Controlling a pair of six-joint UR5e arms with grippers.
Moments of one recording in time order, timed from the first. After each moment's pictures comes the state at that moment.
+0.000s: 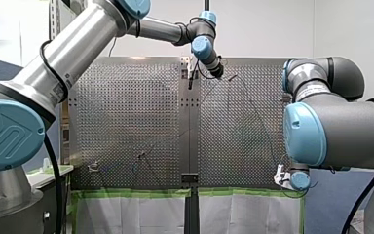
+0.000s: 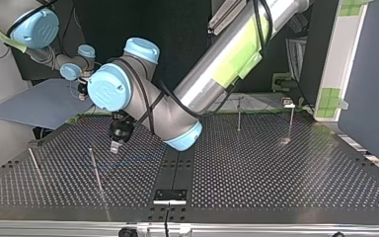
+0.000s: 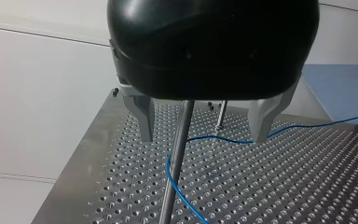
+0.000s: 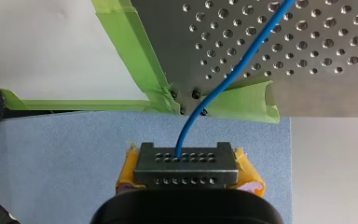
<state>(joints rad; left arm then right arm) -0.75 -2.20 -0.81 -3.43 -1.88 -1.63 1.56 -0.42 1.44 -0.67 1.60 1.74</state>
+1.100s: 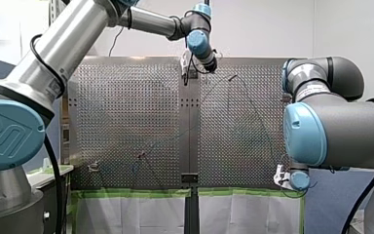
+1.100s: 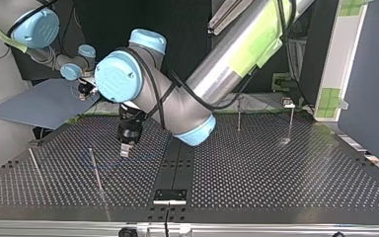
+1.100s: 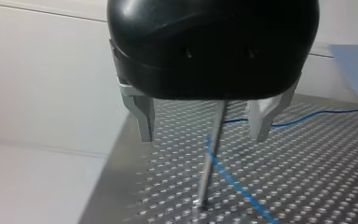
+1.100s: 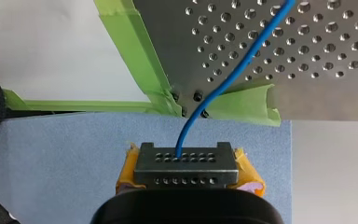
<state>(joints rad) -0.74 -2.10 -0.92 -3.36 -1.96 -1.70 1.57 -0.42 1.44 -0.66 1.60 1.73</state>
